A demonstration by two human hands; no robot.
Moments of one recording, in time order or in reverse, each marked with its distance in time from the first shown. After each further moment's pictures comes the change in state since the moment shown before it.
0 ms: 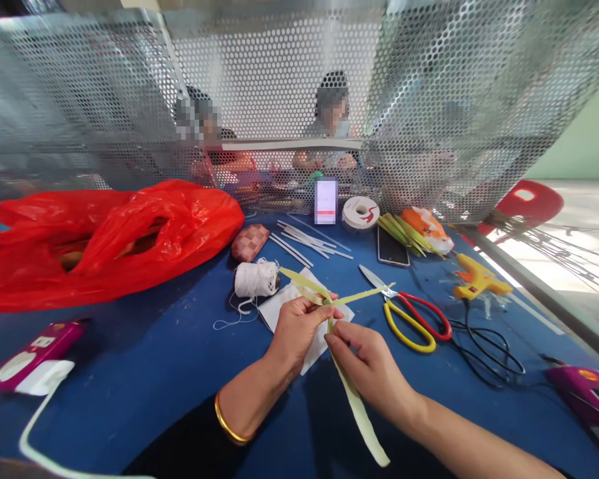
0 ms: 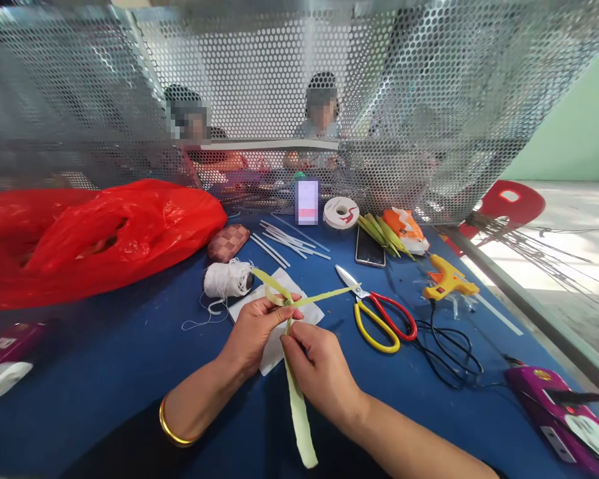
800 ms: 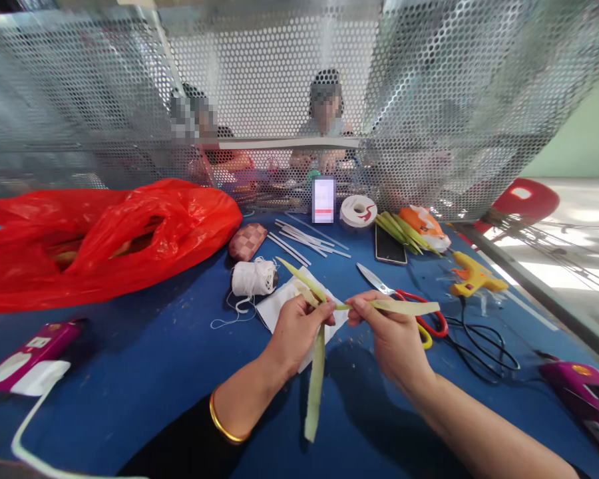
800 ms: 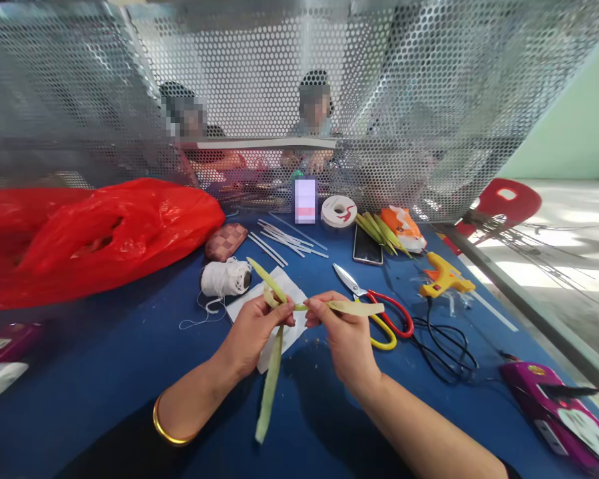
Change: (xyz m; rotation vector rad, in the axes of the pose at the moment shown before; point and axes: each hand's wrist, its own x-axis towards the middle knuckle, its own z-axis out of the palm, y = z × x) left_hand -0.002 0.001 0.002 0.206 -0.057 0.114; right_hand 0.018 0.004 -0.020 0.634 0.465 0.118
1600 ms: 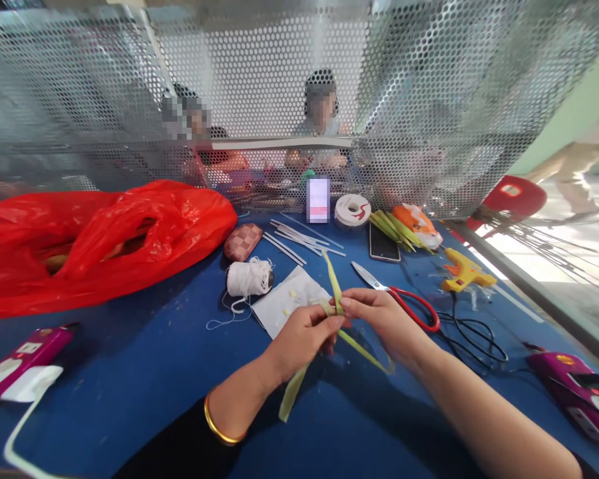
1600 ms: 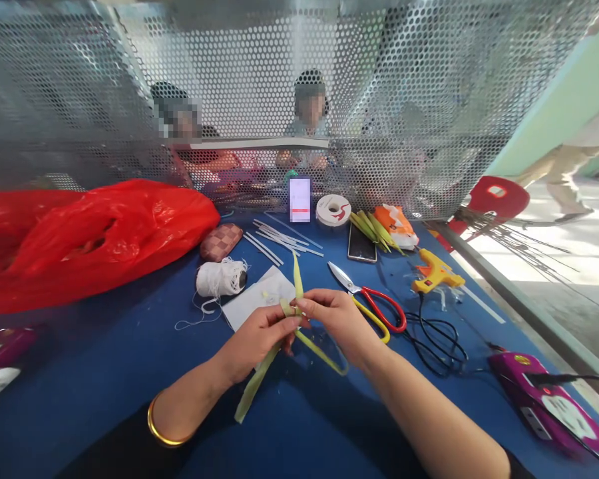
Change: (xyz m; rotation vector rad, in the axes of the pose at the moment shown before) left_hand -0.008 0.000 0.002 0.149 -0.289 -0.143; right_hand 0.021 -0.018 -0.016 -0.182 -0.414 0.257
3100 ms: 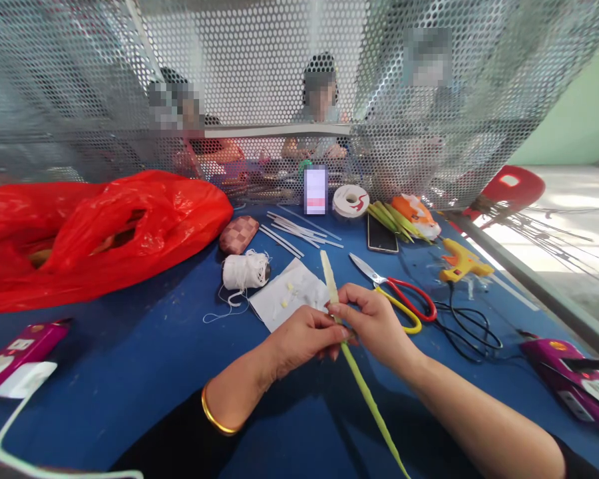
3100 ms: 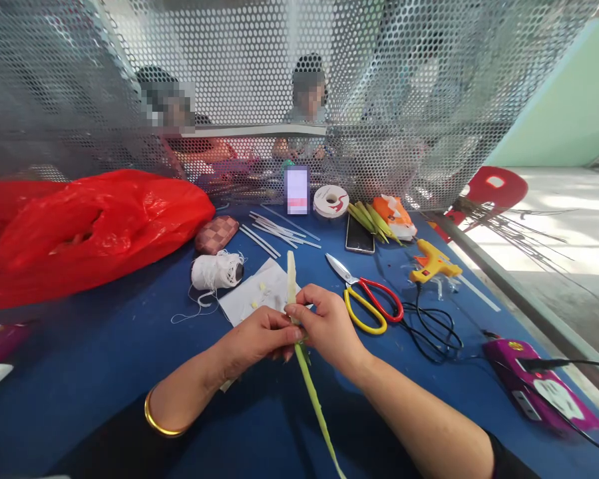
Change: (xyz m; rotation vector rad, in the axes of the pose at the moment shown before) left_hand -0.002 -0.001 -0.002 0.148 -0.162 -0.113; right_hand -0.011 0.008 0.024 -0.156 0.173 -0.039
